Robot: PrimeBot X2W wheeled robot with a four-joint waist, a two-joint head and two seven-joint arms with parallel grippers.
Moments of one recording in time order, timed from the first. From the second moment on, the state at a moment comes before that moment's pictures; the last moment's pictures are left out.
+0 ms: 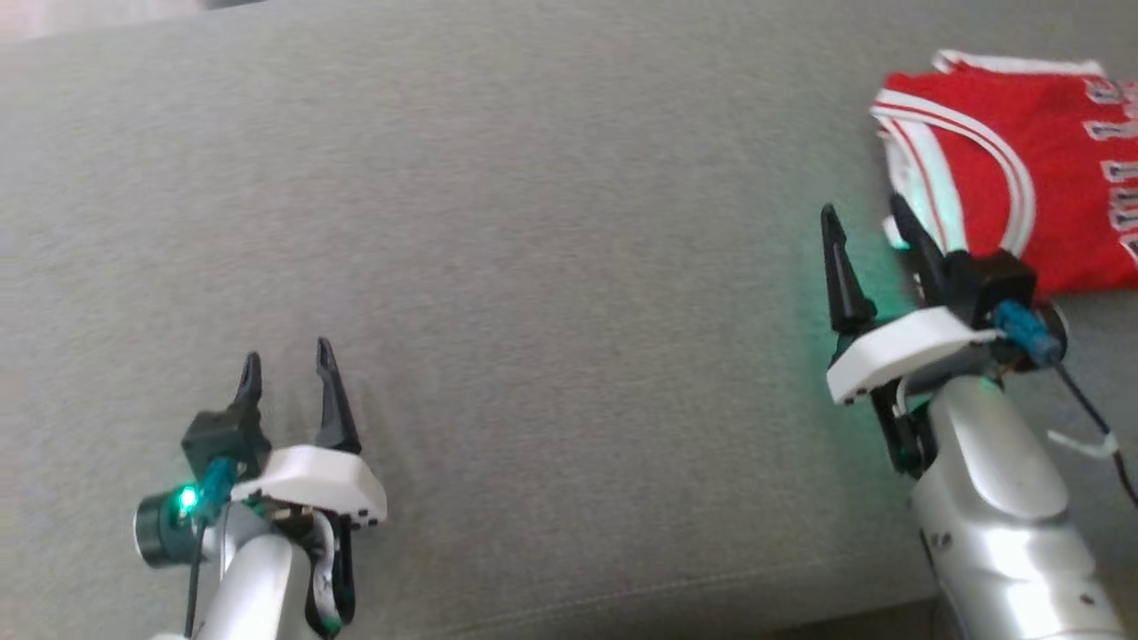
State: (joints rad) left arm -0.16 0.04 -0.15 0.37 -0.20 0.24 -0.26; right arm -0.51 -0.08 0.10 0.70 0.10 0.13 -0.26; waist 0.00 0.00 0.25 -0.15
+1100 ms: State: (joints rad) left arm -0.01 0.03 -0.12 0.45 -0.39 0.17 -0.23; right arm -0.24 -0.06 0.08 0.72 0.28 0.13 -0.23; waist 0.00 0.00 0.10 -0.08
